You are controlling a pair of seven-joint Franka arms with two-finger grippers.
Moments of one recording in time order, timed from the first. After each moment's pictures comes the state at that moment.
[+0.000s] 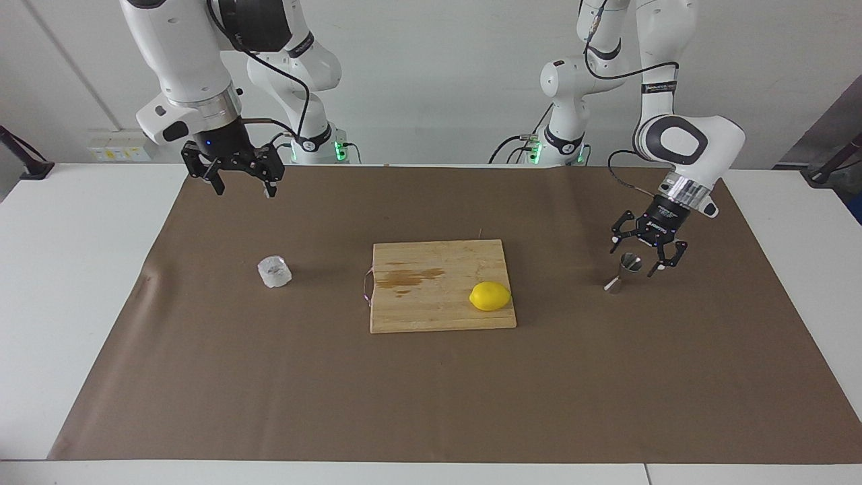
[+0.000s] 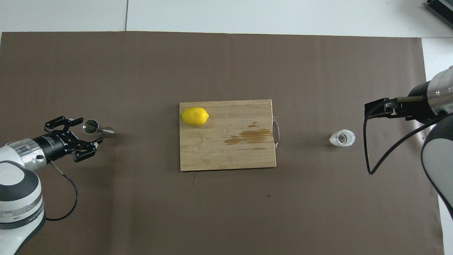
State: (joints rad) left arm 0.19 -0.08 -0.11 -2.44 -1.17 2.54 -1.29; right arm -0.01 -0.03 0.09 -1.65 -0.02 1.64 0.13
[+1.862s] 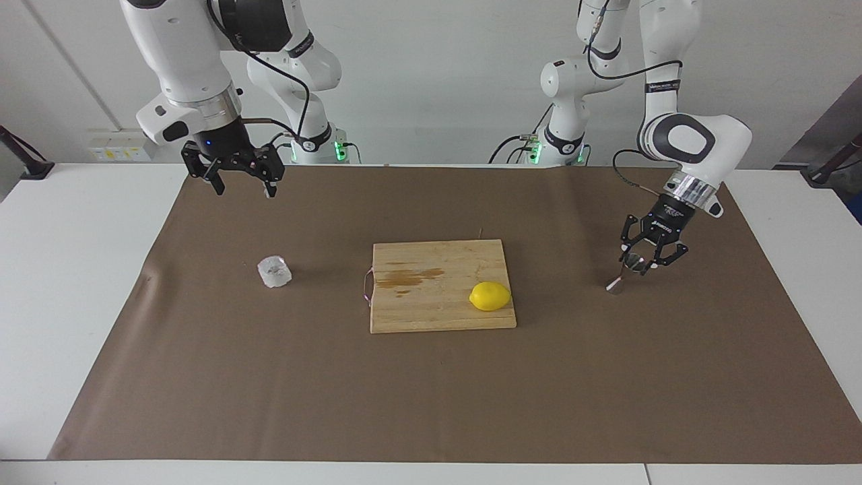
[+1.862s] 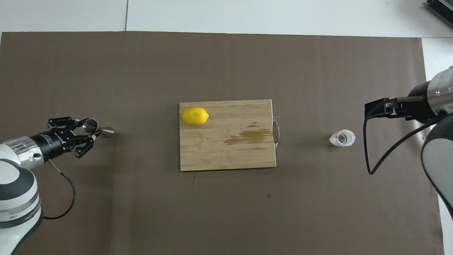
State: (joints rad) left arm 0.20 -0.08 -0.10 -2.42 -1.17 2.51 -1.29; right arm -0.01 -0.03 0.09 -1.65 -0.02 1.64 0.13
